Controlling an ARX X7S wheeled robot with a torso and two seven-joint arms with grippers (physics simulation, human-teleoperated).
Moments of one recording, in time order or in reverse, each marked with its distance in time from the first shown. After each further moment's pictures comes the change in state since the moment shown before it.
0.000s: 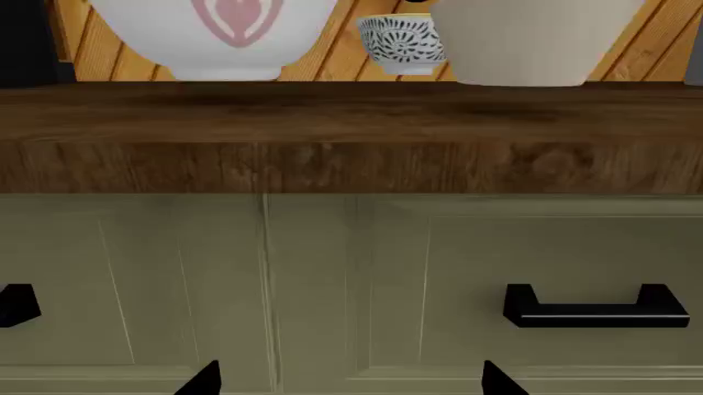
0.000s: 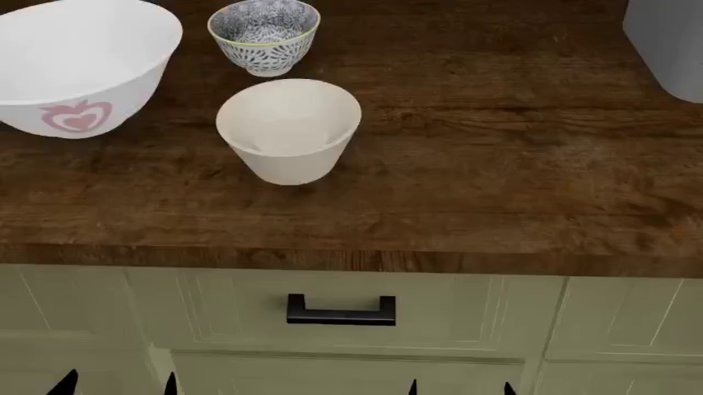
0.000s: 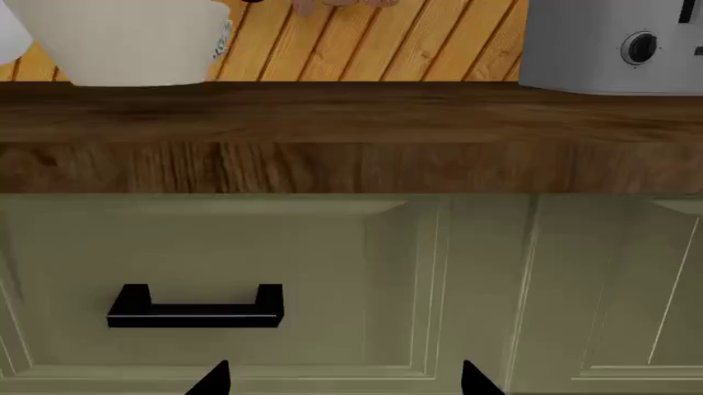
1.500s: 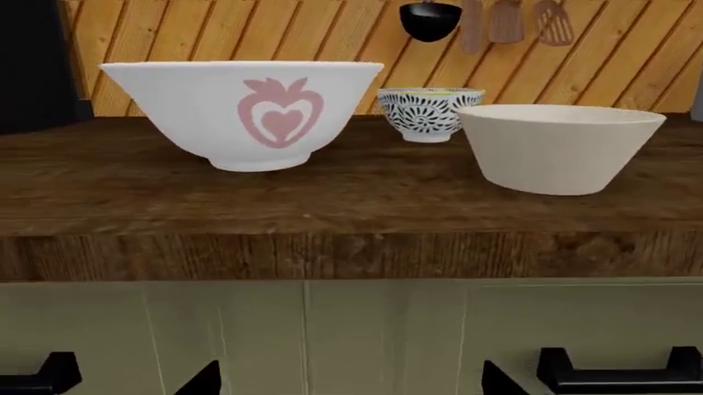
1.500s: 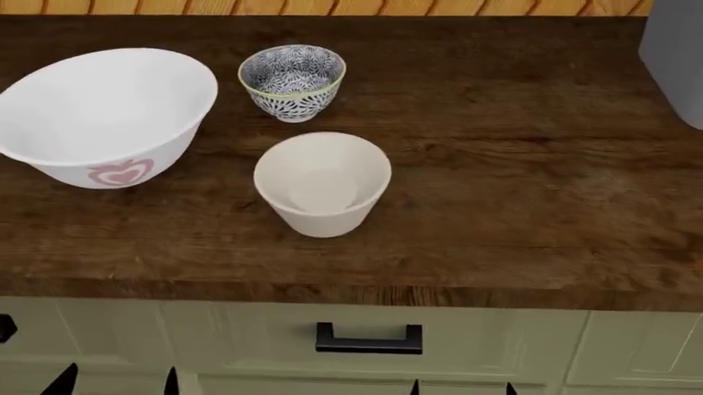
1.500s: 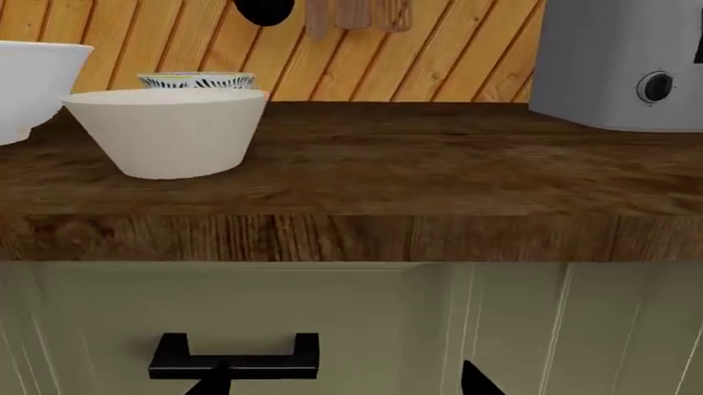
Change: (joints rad) left arm -0.010 -0.108 0.132 -0.003 -0.098 0.036 -0.126; right arm 0.004 0.109 -0.130 0.003 0.101 -0.015 0.139
